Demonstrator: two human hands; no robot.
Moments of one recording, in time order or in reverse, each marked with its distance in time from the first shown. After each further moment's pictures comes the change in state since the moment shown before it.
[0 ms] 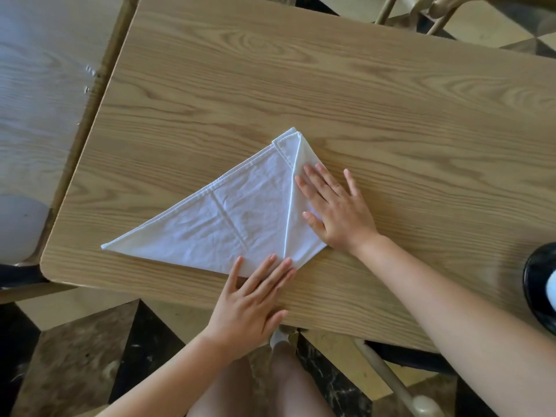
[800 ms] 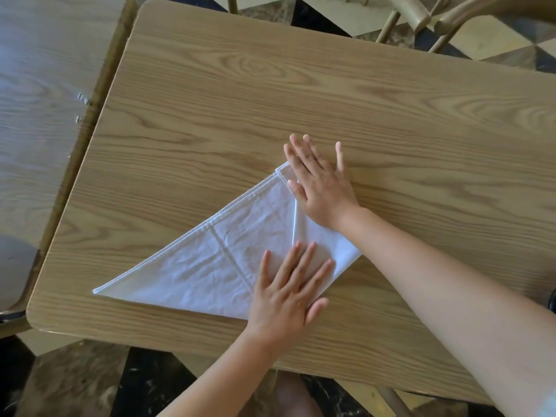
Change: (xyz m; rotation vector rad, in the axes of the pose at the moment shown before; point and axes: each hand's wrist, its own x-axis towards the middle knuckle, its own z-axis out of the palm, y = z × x) left_hand 0.082 0.004 -0.009 -0.085 0.129 -0.113; right_hand 0.099 0.014 -0.004 0.102 0.051 0.066
